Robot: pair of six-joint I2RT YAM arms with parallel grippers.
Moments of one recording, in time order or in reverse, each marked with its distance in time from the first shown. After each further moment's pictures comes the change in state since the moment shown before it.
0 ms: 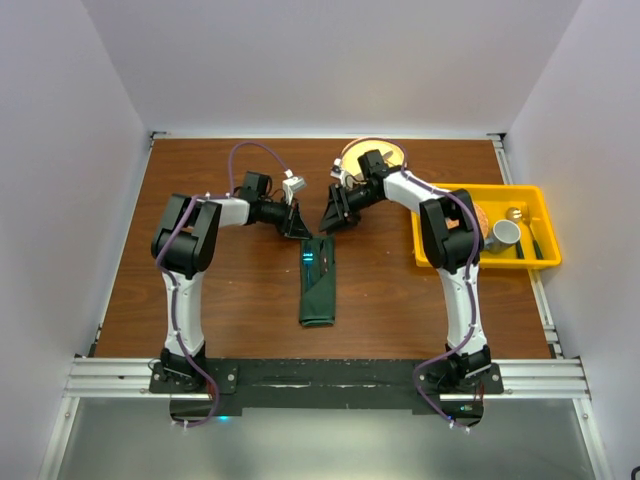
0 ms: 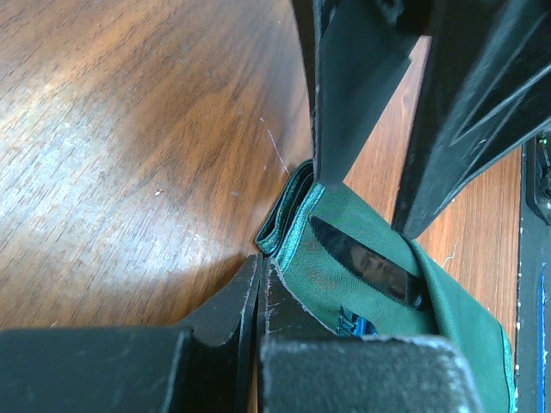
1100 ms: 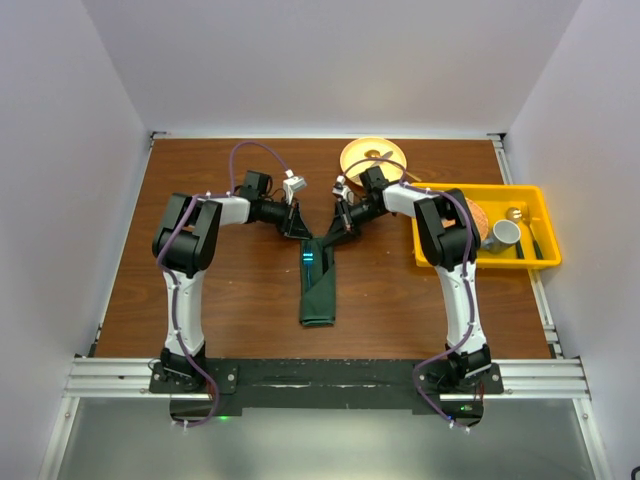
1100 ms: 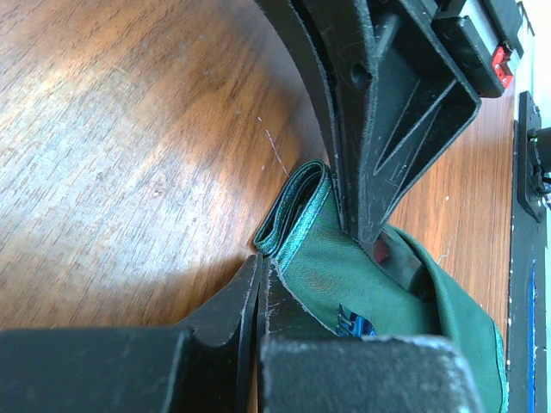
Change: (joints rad) left arm 0.001 0.015 0.025 -0.034 0.015 0.005; right arm -0.008 0.045 -0.104 0.072 -0.127 0.064
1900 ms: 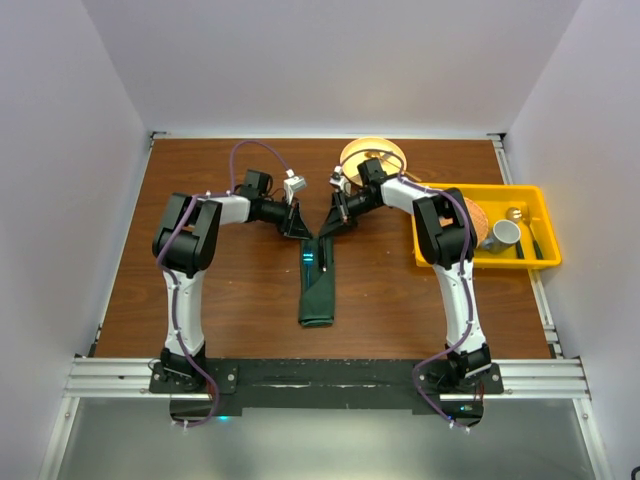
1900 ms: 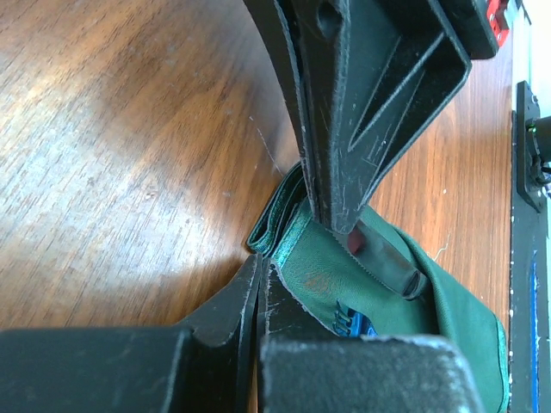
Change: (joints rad) left arm 0.000 0.000 0.014 -0.031 0.019 0.042; right arm 0.000 0.037 0.109 0.008 0.000 0.014
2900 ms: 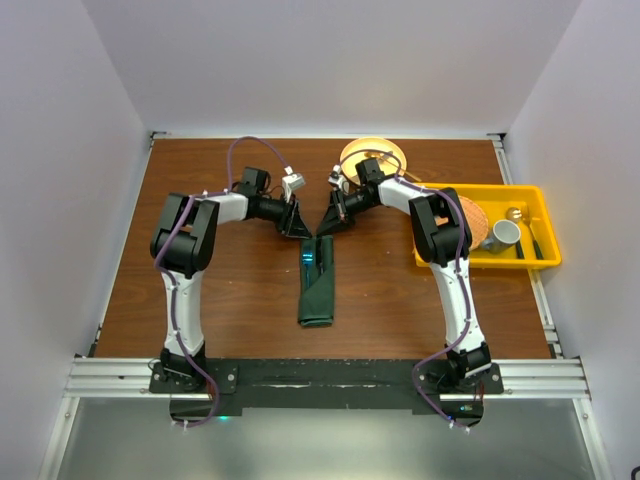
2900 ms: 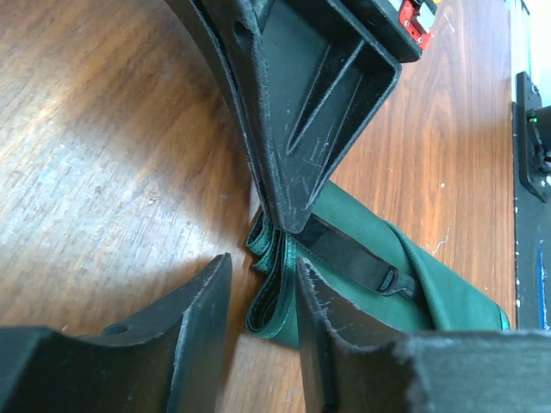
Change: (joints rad) left arm 0.010 -0.014 0.015 -0.033 0.024 0.058; right arm 0.000 0.060 0.052 0.040 -0.005 0.053
